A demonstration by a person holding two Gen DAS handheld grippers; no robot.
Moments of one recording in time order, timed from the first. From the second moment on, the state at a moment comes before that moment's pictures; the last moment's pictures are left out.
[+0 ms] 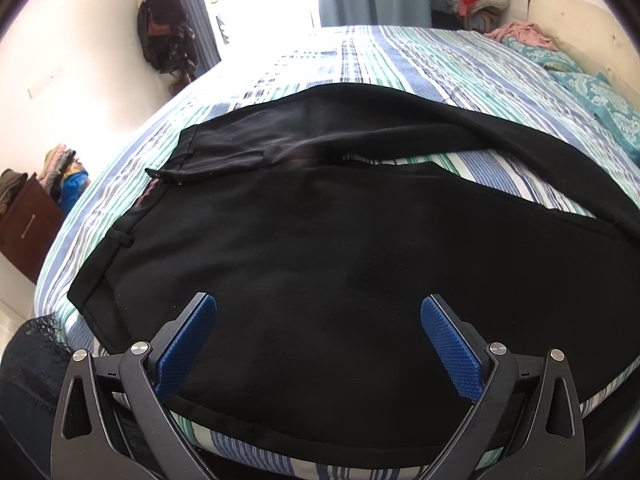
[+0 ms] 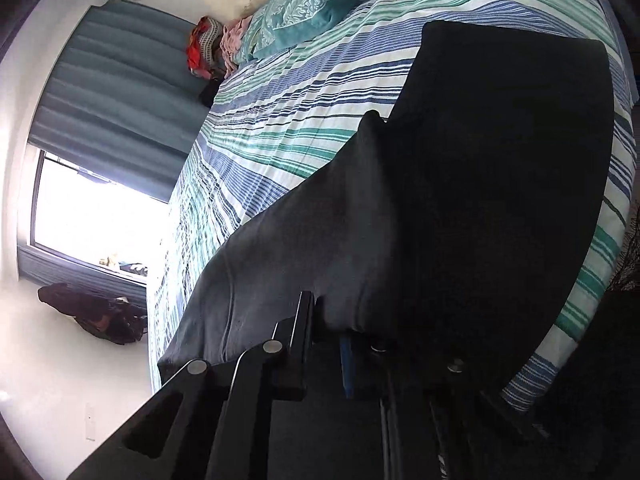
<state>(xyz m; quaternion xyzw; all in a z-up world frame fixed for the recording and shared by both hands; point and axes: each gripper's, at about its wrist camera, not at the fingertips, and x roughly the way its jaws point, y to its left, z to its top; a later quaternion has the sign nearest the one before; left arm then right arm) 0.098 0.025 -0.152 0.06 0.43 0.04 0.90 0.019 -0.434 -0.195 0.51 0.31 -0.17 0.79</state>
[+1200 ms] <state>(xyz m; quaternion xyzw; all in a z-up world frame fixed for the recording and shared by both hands) 0.346 0.034 -0.111 -0.14 0.51 -0.05 0.85 0.010 -0.394 -0.069 0.35 0.22 -0.10 0.90</state>
